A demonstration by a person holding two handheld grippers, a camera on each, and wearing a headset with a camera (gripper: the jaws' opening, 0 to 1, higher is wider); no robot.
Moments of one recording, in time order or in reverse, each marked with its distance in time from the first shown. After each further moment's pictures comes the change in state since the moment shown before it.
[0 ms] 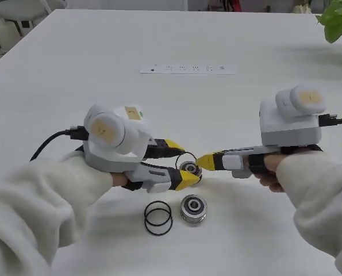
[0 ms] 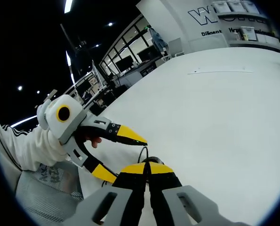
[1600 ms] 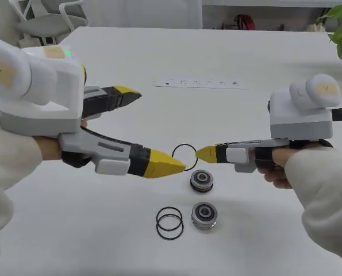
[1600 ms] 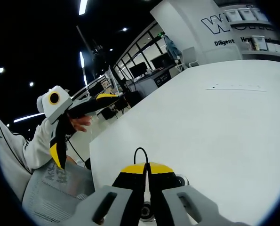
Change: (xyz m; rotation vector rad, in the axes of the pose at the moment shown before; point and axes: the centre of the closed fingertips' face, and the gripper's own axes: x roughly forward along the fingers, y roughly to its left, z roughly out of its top) left arm -0.116 -0.001 0.061 0.001 -0.110 0.127; right arm -0.002 0.048 0.031 -0.069 -0.055 0.105
